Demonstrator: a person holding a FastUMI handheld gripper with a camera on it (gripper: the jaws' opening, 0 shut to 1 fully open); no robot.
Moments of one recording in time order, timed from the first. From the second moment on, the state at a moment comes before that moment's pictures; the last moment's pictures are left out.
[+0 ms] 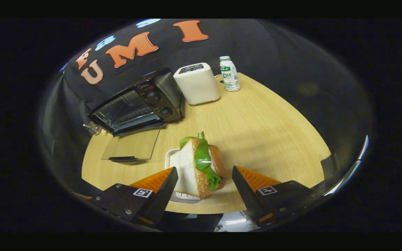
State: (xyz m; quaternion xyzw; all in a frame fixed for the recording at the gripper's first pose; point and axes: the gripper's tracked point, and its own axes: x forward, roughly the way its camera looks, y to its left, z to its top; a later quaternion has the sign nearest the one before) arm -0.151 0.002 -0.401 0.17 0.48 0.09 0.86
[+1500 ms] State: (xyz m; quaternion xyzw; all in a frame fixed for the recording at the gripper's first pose) arm -0.141 0.035 -0.343 0.42 0.43 0.12 0.79
